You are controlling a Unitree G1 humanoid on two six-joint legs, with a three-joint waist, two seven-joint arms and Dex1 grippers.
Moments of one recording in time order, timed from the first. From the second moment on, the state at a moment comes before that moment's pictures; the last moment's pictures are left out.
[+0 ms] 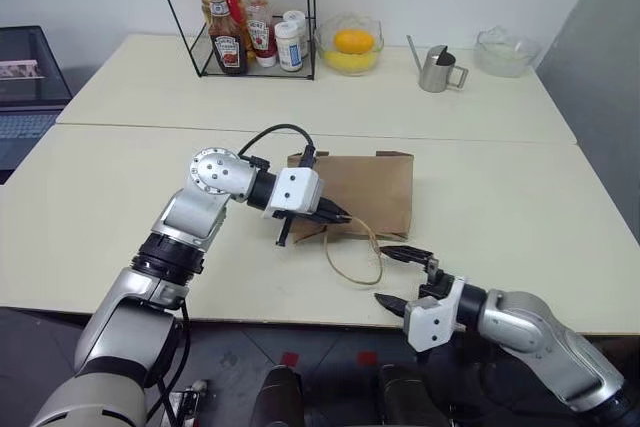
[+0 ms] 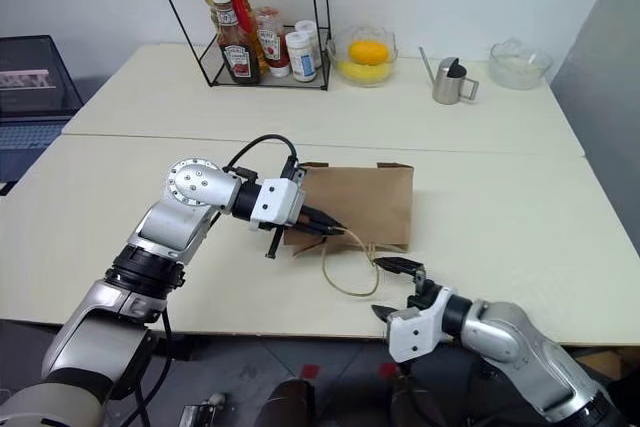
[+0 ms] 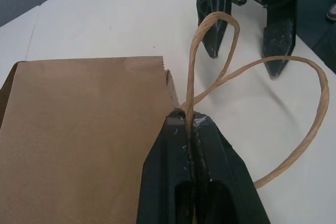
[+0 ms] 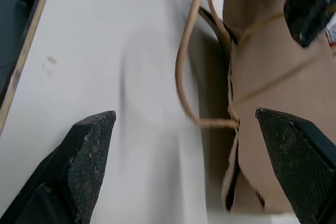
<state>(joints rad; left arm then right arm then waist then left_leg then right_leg) -0.79 0.59 -0.32 0.27 -0.18 -0.17 -1.43 0.06 -0.76 0.30 -0.36 -0.43 -0.36 0.45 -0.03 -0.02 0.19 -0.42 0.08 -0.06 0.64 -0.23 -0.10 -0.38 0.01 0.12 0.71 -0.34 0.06</state>
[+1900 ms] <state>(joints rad) -0.87 0.62 -0.20 0.17 -0.31 0.27 -1.38 -0.17 -0.57 0.42 -0.07 -0.64 -0.63 0.40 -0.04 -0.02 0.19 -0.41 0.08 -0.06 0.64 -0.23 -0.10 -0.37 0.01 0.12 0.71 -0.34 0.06</state>
